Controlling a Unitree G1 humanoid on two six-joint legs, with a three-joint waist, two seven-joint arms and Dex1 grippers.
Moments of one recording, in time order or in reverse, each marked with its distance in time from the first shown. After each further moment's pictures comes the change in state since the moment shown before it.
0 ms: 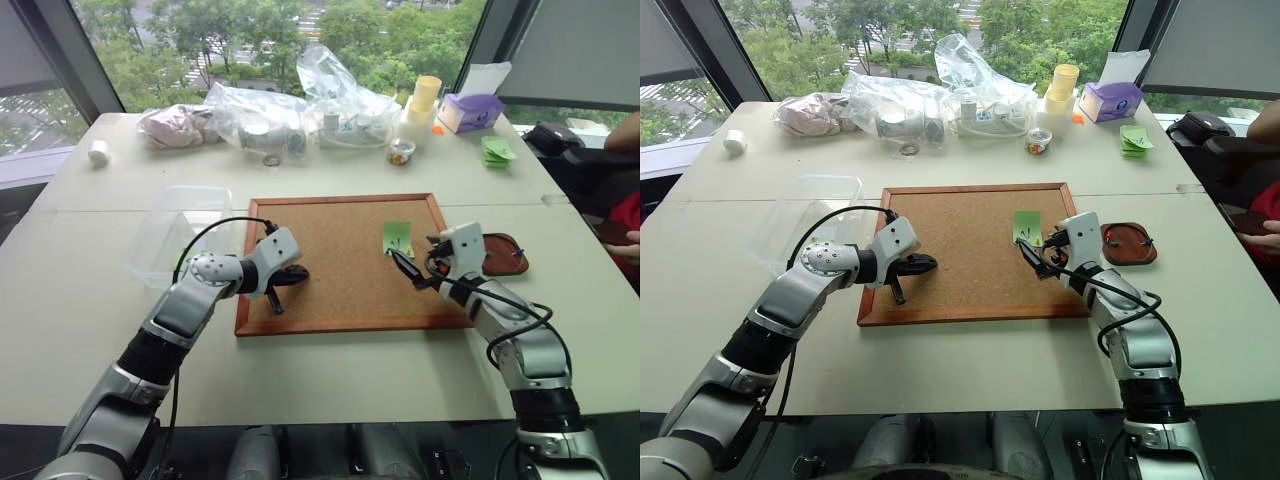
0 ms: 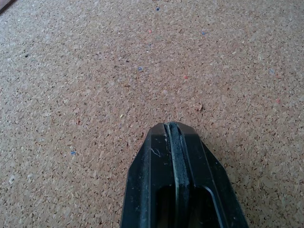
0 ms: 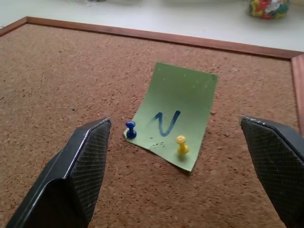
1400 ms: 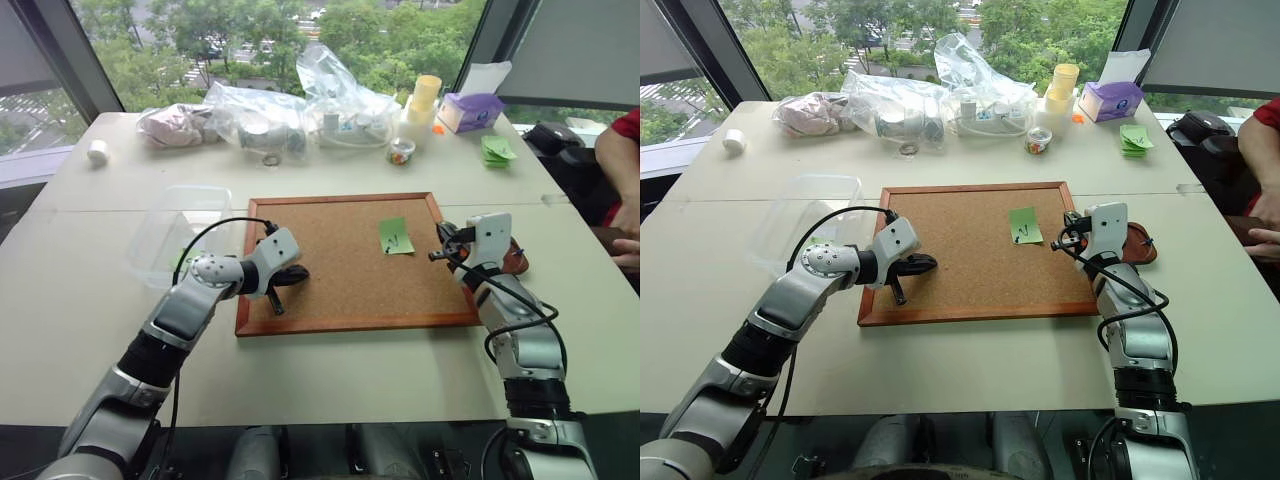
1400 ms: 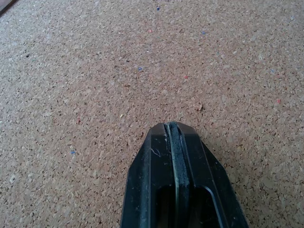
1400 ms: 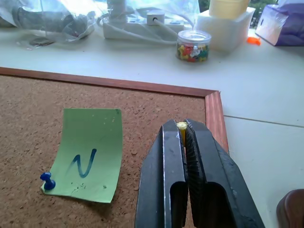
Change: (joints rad) left arm 0.010 -0.004 0.003 -0.022 0.009 0.014 0.009; right arm -0.038 0.063 -0.158 0.109 -0.044 -0.156 -0.137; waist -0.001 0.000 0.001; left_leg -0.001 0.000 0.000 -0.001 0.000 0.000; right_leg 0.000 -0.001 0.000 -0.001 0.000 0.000
